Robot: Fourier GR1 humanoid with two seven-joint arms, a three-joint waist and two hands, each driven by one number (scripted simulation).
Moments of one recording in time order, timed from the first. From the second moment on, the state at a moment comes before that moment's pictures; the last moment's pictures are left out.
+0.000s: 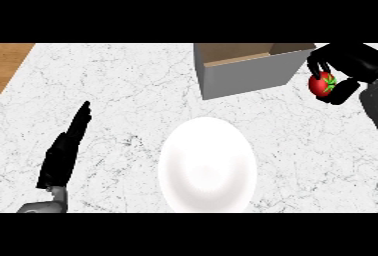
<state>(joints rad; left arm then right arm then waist) -0.03 0.18 0.01 -1.57 -0.19 0.03 0.08 -0.84 -0.61 0.13 -0.75 0.89 0.17 -0.54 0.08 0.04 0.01</state>
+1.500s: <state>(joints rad) -0.05 0.18 0.03 -1.54 -0.20 0.03 0.09 -1.37 -0.47 -0.04 -0.29 0.61 0.36 -0.79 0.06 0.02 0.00</state>
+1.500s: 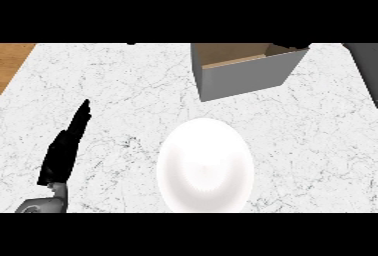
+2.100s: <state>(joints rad) -0.05 0.18 0.04 -1.53 -0.20 0.03 0.09 -1.41 -0.27 0.03 -0.19 0.70 0.30 -0.71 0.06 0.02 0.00</state>
